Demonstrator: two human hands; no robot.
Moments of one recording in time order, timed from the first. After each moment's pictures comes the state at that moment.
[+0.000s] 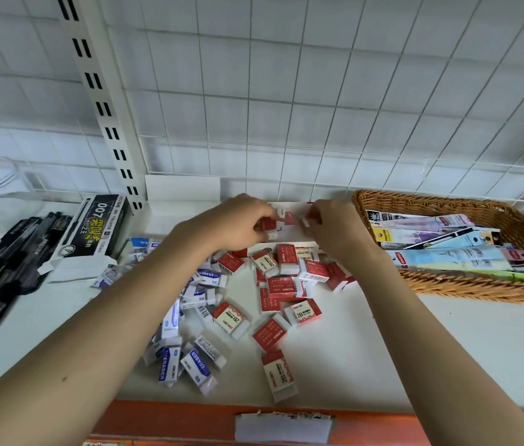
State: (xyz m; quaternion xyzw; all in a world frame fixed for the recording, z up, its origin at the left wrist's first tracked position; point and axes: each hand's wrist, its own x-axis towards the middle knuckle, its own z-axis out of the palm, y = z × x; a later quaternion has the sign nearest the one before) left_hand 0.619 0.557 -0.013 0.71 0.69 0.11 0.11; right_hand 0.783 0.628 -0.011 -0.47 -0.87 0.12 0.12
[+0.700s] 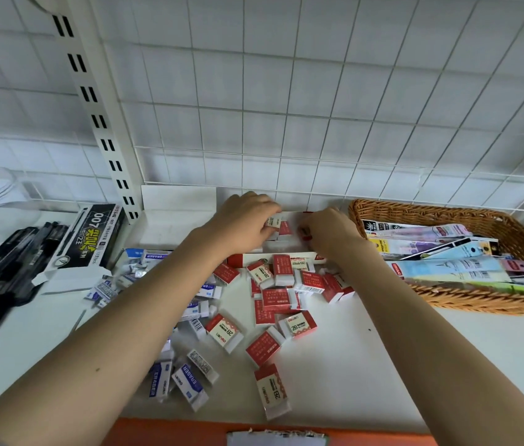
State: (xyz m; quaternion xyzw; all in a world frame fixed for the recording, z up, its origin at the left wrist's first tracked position) left_hand 0.625 0.581 -0.016 0.73 0.68 0.07 -0.02; right_hand 0.776 0.654 -0.014 -0.46 -0.89 0.01 -0.04
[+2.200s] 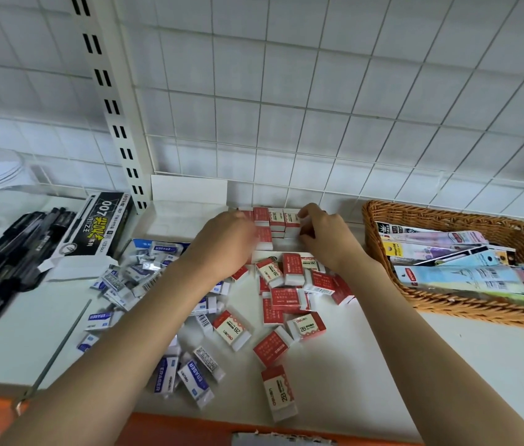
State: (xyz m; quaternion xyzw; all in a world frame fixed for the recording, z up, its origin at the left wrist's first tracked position) left_hand 0.618 0.534 -0.036 0.63 0.75 0.17 0.02; right_hand 0.769 0.653 -0.040 -0.39 -0.90 0.16 0.12
